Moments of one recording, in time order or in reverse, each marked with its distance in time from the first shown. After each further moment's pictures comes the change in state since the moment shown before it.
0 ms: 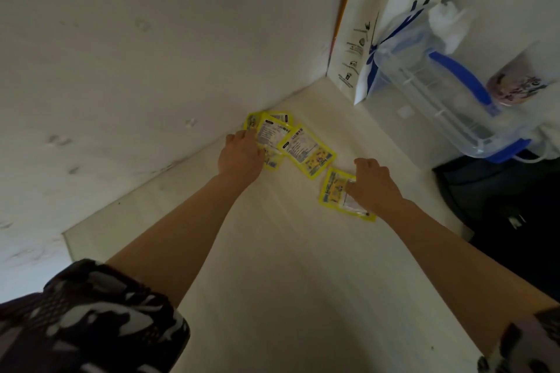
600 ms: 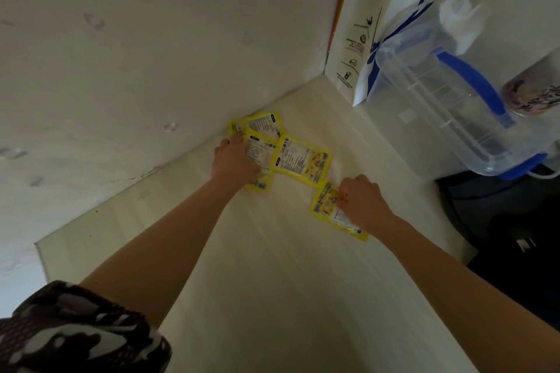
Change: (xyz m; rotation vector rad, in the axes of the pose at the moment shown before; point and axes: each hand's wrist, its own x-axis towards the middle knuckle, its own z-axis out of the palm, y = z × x) left_hand 0.029 -0.001 0.022 -0.130 -0.124 -0.193; right_hand 0.014 -0.001 0.008 0.133 -0.128 0.006
